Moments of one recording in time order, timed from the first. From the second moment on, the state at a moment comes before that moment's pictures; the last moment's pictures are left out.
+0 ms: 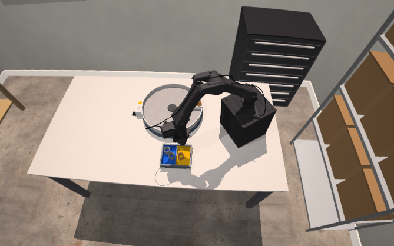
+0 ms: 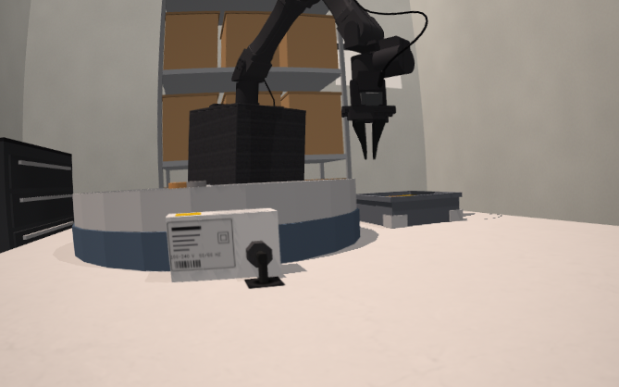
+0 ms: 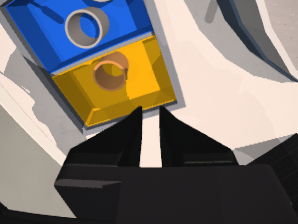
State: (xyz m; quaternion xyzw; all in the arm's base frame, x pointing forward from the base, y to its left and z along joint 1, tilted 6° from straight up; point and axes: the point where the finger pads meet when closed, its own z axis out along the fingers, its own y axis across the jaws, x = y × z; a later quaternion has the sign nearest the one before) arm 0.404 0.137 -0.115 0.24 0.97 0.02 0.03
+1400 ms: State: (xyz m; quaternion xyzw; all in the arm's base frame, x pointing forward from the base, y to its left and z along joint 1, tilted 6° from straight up) arm 0.303 -0.168 -0.135 0.05 1.00 0.02 0.04
